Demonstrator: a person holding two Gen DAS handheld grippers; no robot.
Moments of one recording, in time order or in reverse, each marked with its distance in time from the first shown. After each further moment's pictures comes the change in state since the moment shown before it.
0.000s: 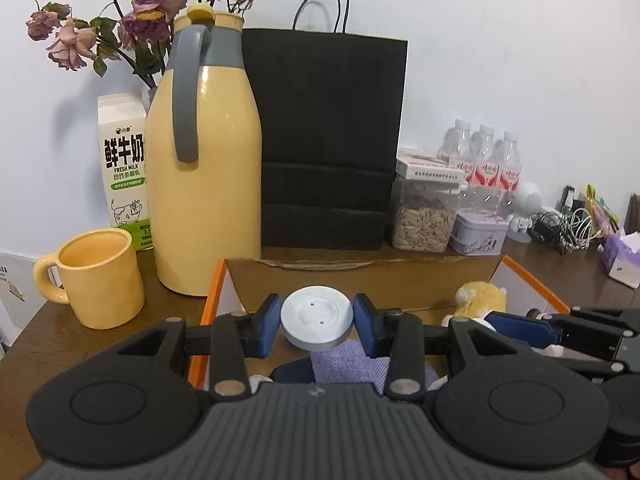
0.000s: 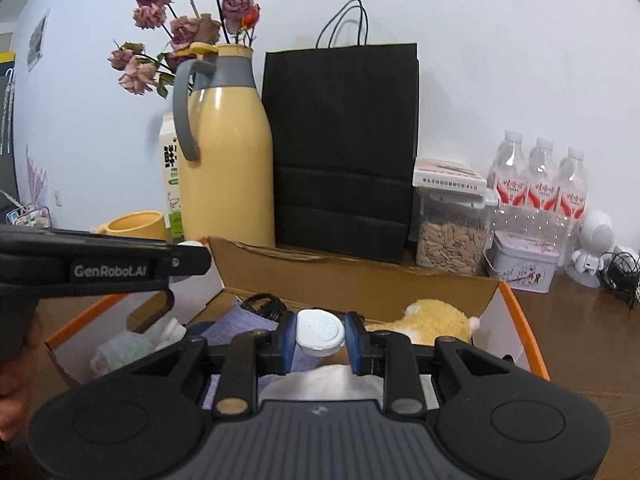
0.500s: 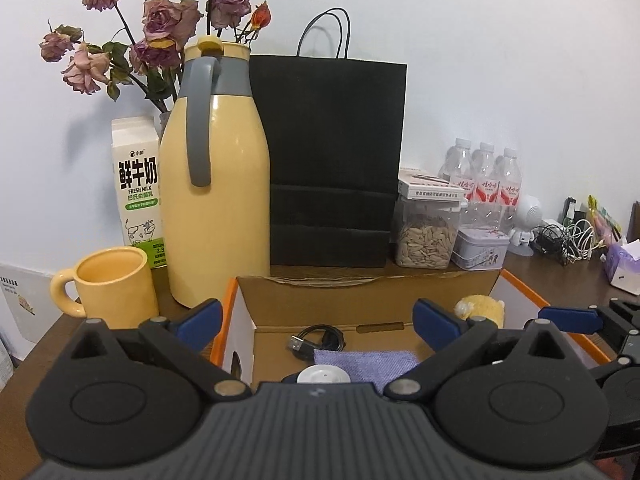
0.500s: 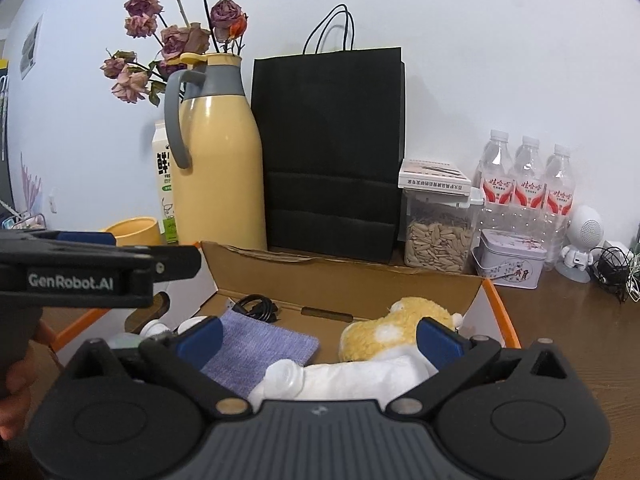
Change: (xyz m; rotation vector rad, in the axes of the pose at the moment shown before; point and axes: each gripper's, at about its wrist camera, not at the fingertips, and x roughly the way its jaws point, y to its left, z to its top) left arm -0.021 -0.003 0.002 0.006 -0.064 0.021; right arm -0.014 -0.006 0.001 0.018 -0.009 -0.016
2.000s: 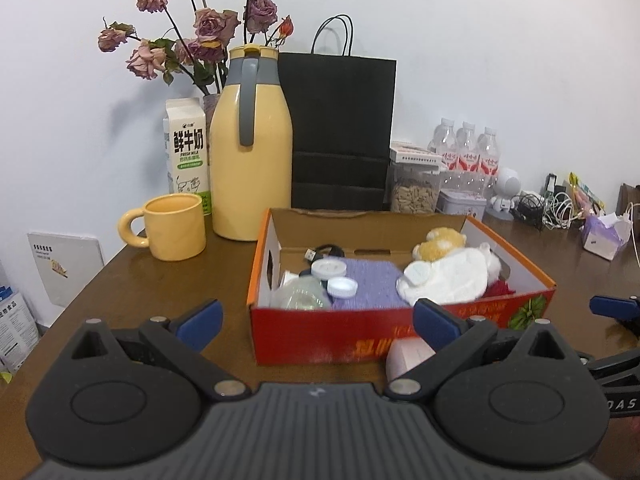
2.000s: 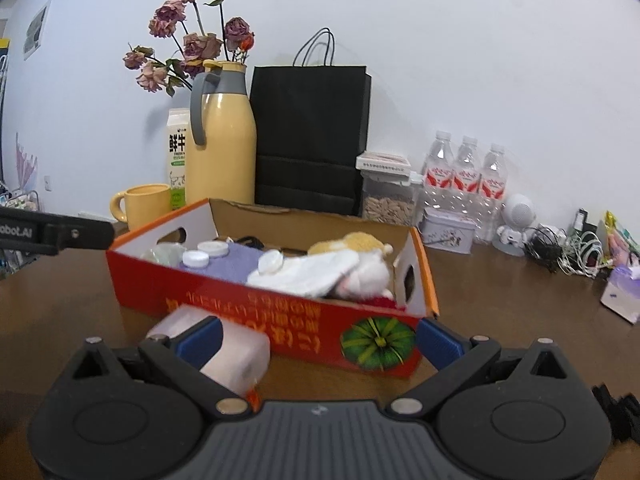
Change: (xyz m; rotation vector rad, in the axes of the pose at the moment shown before) left arm -0.134 -0.003 -0.054 -0.010 0.062 0.042; right arm -0.138 0.002 -0.072 -0.041 0.000 -0.092
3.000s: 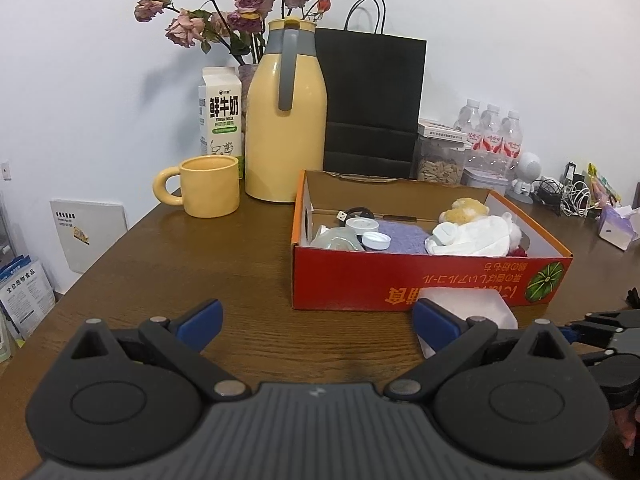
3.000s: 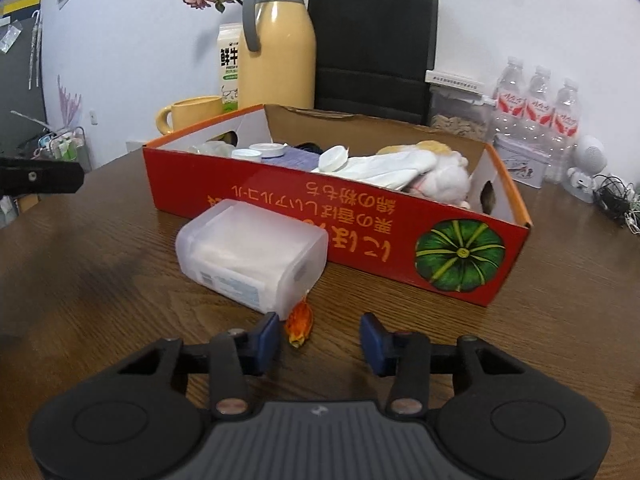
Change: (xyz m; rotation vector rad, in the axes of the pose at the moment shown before) left arm -0.018 0.020 -0.027 -0.047 0.059 0.054; right arm 0.044 0.013 -0.028 -0.066 0.228 0.186
